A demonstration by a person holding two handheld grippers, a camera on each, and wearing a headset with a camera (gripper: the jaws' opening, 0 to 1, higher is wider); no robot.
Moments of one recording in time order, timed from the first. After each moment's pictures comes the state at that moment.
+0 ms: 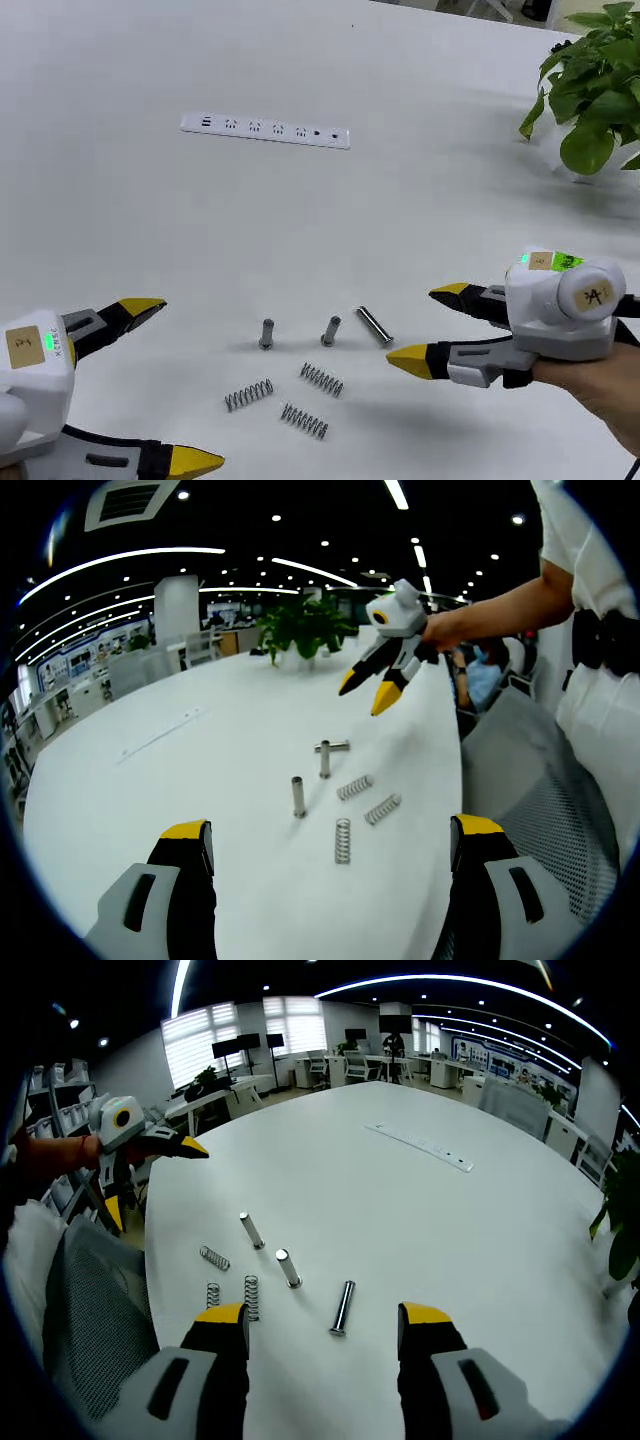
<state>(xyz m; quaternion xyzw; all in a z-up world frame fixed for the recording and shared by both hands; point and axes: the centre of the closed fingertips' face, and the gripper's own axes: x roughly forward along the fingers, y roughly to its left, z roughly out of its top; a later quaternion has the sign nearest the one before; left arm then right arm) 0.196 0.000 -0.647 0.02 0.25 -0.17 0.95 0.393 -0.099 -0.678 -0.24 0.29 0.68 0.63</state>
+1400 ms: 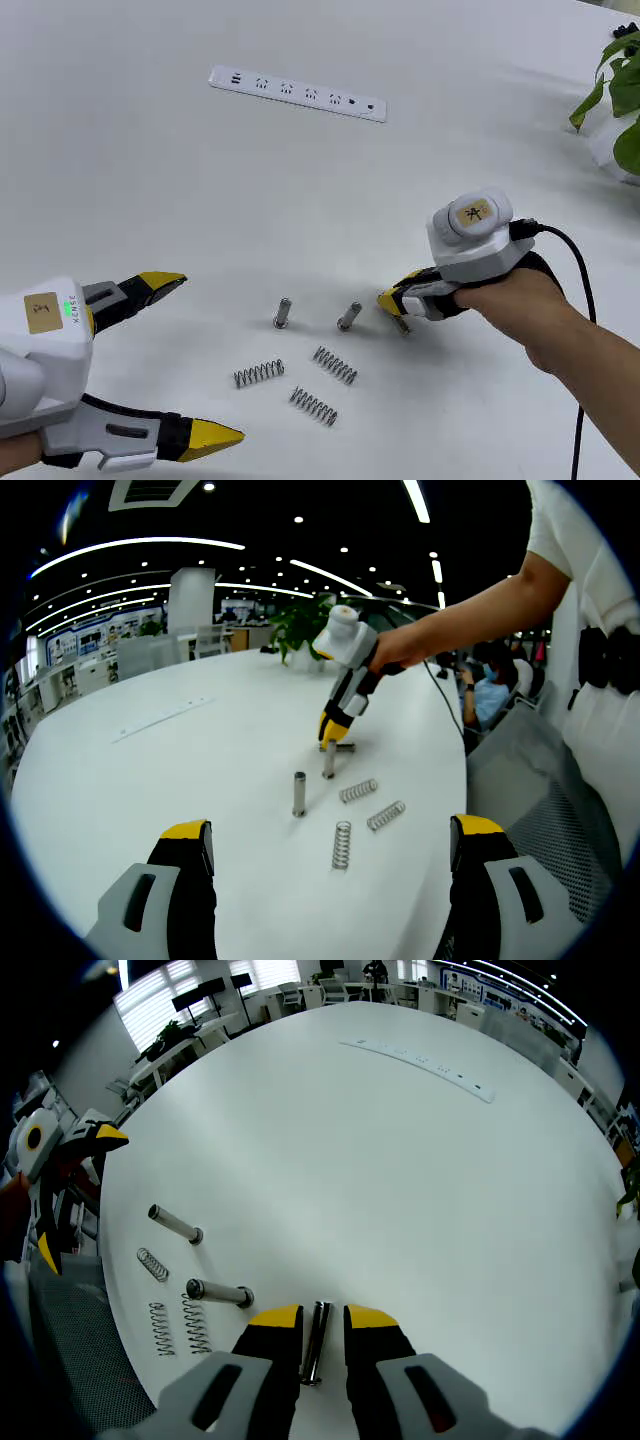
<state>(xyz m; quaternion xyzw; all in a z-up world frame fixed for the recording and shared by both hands) 0.207 0.000 -0.658 -0.03 0.24 -0.15 0.96 0.407 -0.048 -0.750 -0.32 0.42 0.61 0.59</state>
